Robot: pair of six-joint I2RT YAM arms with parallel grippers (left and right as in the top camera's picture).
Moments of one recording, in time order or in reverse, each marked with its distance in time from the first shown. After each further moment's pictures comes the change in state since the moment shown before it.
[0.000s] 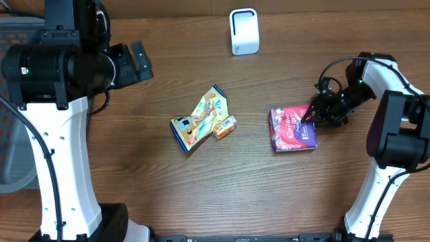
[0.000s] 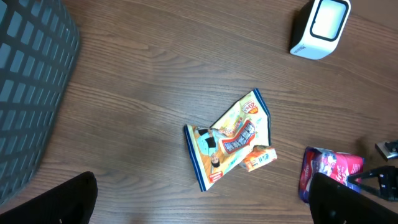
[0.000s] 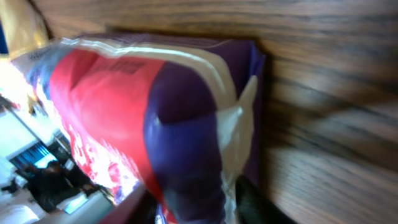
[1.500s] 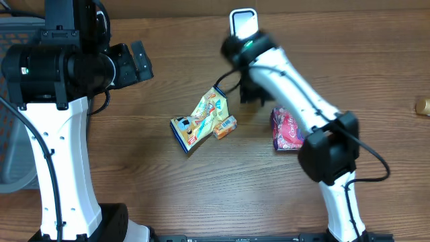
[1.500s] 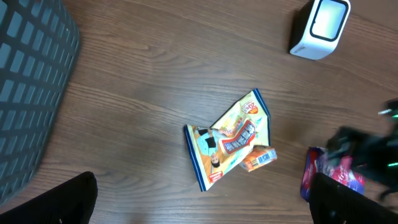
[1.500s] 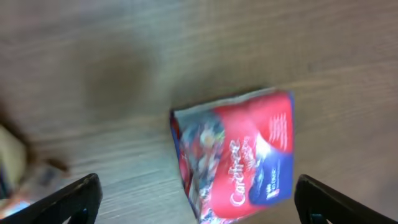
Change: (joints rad) left arm 0.000 0.000 0.000 0.000 0.000 0.000; right arm 0.681 0.012 0.608 -0.232 0.967 0.947
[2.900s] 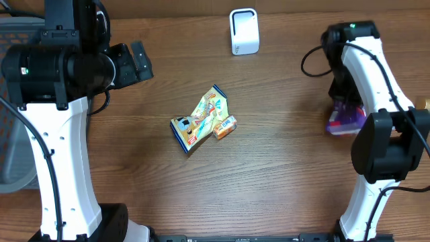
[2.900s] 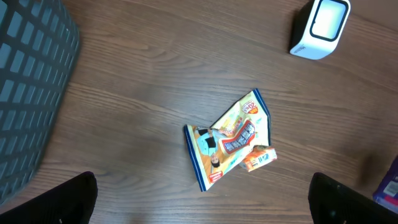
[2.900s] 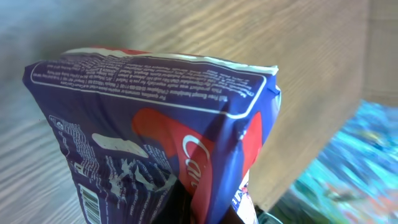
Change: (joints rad) left arm 0.000 0.000 0.000 0.000 0.000 0.000; right arm -0.458 -0.154 -0.362 0.005 0.202 -0.027
